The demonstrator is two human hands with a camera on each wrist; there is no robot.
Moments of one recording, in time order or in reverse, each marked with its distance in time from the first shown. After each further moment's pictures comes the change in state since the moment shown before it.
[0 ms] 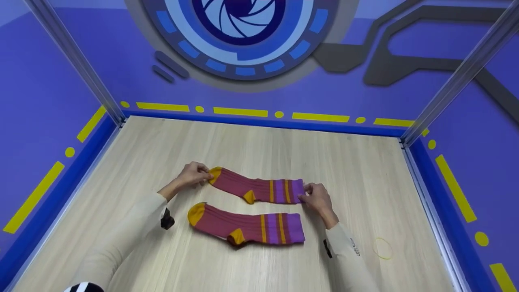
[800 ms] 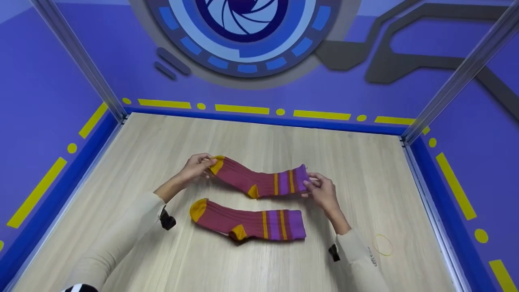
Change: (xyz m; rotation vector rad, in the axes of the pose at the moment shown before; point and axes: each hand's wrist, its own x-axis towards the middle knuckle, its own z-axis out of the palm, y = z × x) left_hand -0.023 0.031 -0.005 -0.471 -0.014 0.084; right_hand -0.023 -0.028 -0.026 0.672 0.011 0.030
